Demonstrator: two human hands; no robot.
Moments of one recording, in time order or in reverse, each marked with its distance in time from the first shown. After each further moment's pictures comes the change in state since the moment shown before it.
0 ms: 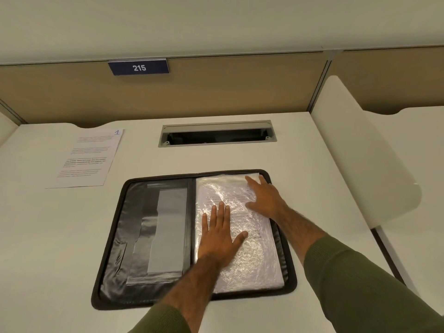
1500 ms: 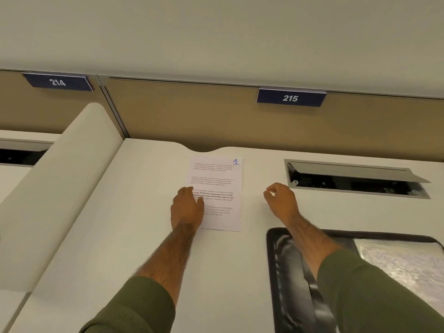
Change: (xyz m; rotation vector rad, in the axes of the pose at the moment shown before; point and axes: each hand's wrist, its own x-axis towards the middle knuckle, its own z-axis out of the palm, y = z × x) left_hand 0.086 -0.560 -0.194 -0.490 0.384 -0.497; right_hand 0.264 -0.407 0.140 0.363 0.278 0.230
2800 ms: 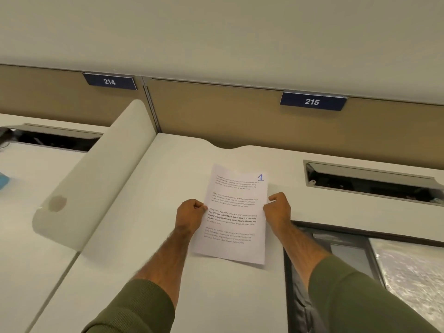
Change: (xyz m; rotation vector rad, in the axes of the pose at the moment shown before) left_hand -0.051 -0.062 -0.034 -0.340 -0.054 -0.193; right_hand -0.081 -0.033 0.042 0.198 0.005 0.196
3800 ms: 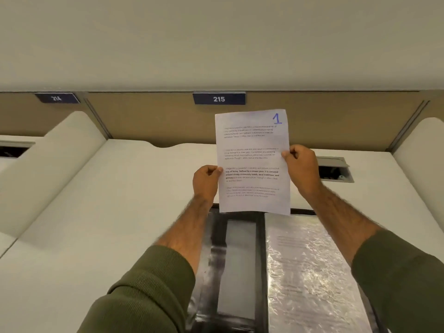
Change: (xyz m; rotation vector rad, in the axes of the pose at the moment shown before) left_hand -0.163 0.246 0.263 -0.419 0.070 0.168; right_hand 0.076 0.079 -0.381 0.179 0.127 -0.472
